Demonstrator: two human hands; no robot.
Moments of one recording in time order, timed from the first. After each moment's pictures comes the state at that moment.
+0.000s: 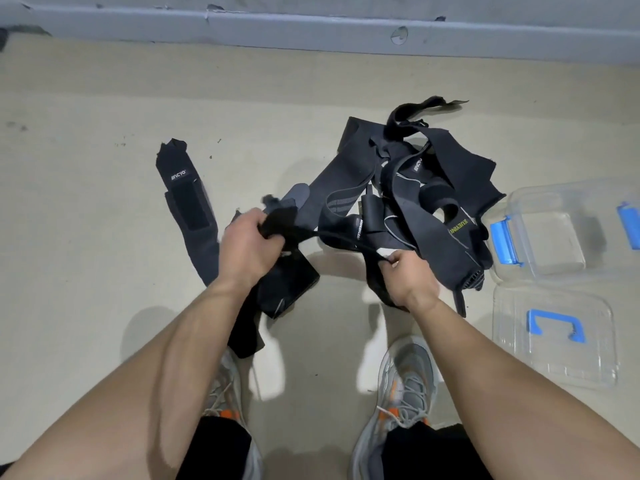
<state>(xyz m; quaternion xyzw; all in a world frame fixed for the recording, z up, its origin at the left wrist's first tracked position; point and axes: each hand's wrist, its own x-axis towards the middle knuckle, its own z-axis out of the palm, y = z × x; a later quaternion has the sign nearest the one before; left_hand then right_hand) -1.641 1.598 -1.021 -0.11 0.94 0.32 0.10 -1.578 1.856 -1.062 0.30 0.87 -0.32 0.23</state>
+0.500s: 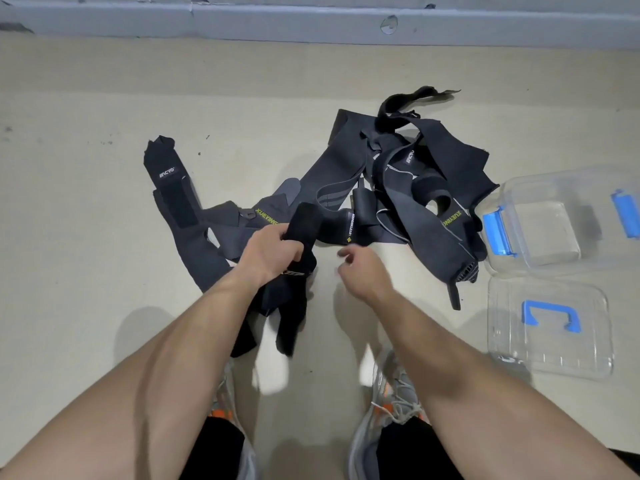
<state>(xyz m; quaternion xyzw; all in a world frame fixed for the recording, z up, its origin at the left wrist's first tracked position) -1.638 1.637 -1.018 -0.11 0.86 0.39 0.30 -1.584 1.813 -1.081 0.21 0.86 -0.36 0.29</state>
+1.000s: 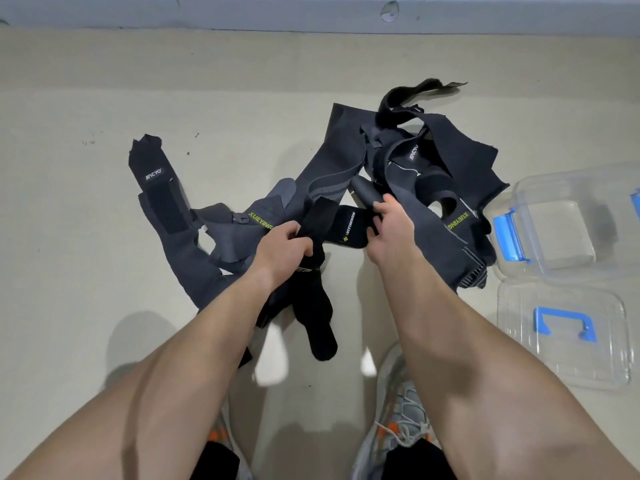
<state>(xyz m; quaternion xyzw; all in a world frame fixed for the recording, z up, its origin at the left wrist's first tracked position) -1.648 1.657 -1.046 -0.15 0.81 0.48 0.30 -1.661 1.841 -1.082 0.50 0.38 -0.78 0.04</state>
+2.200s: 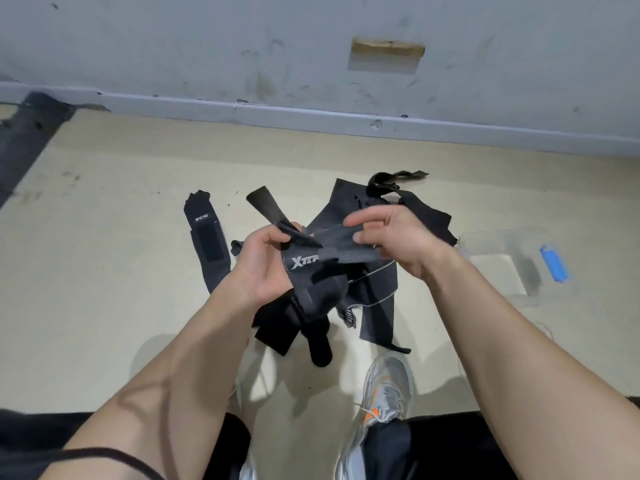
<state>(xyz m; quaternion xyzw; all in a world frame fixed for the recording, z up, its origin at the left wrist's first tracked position) -1.608 1.616 -0.892 -0.18 0.33 0.86 0.35 -1.607 1.845 -0.848 0.12 0.74 -0.63 0.21</state>
